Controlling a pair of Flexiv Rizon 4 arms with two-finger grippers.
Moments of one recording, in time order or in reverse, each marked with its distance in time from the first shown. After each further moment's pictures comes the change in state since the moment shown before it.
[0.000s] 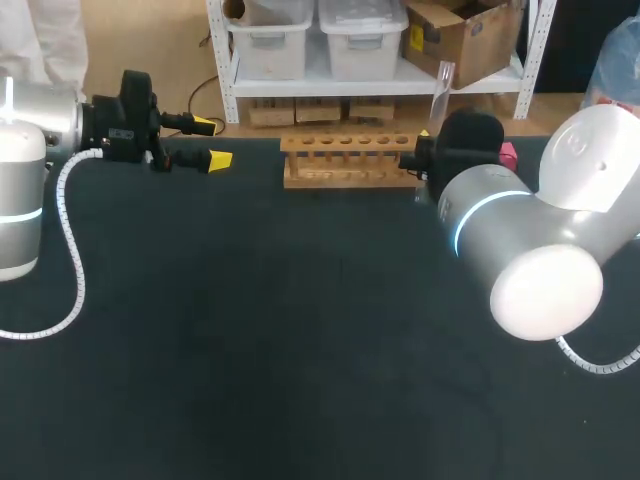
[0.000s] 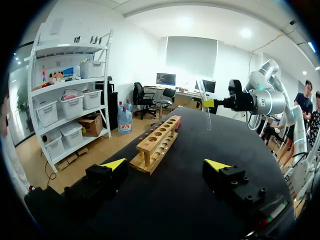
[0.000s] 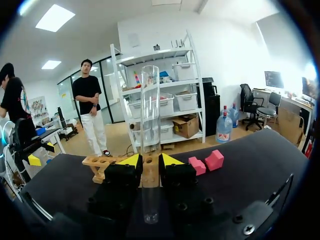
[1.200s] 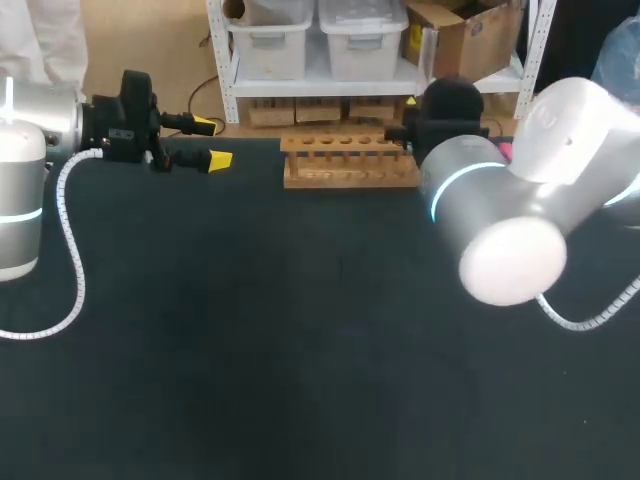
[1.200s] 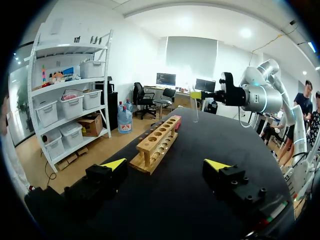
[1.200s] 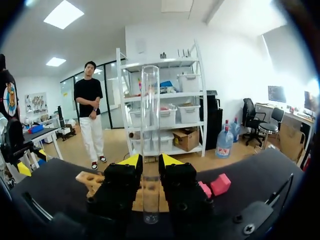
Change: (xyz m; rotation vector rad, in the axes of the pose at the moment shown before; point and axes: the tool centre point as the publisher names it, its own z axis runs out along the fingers) left arm 0.000 0.000 0.000 0.000 0.000 0.000; right arm -0.039 0.019 0.044 0.004 -0.099 -0.093
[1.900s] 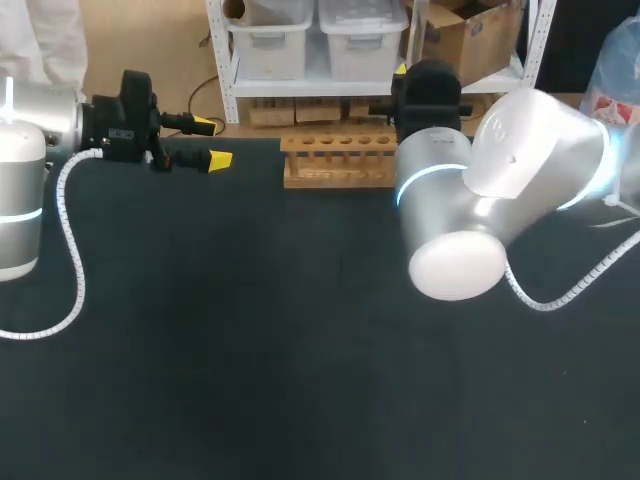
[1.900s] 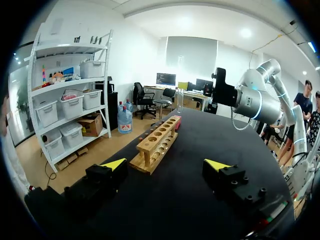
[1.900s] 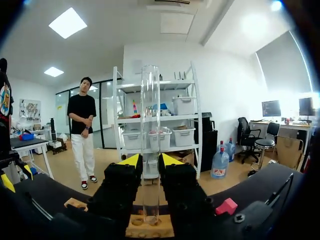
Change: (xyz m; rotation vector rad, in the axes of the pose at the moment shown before) left arm 0.000 0.000 0.000 0.000 0.000 0.000; right arm -0.030 0.005 0.040 0.068 -0.190 -0.020
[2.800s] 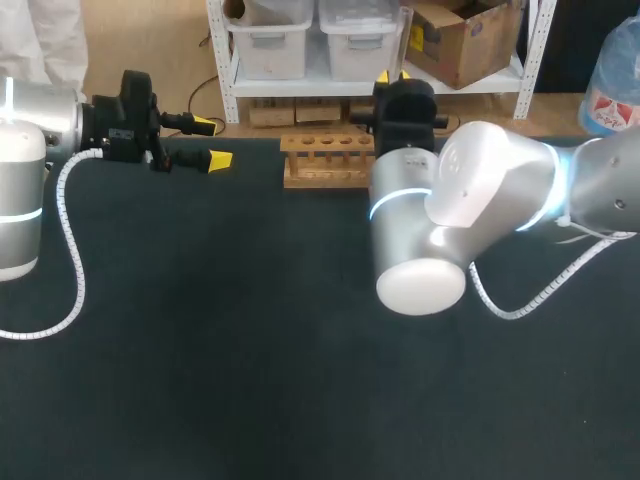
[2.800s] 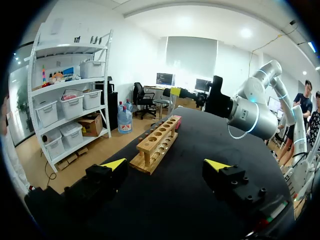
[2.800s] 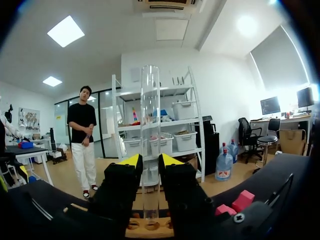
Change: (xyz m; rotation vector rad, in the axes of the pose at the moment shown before) left arm 0.000 0.000 0.000 0.000 0.000 0.000; right arm 0.022 0.020 0.013 0.007 -0.077 0.044
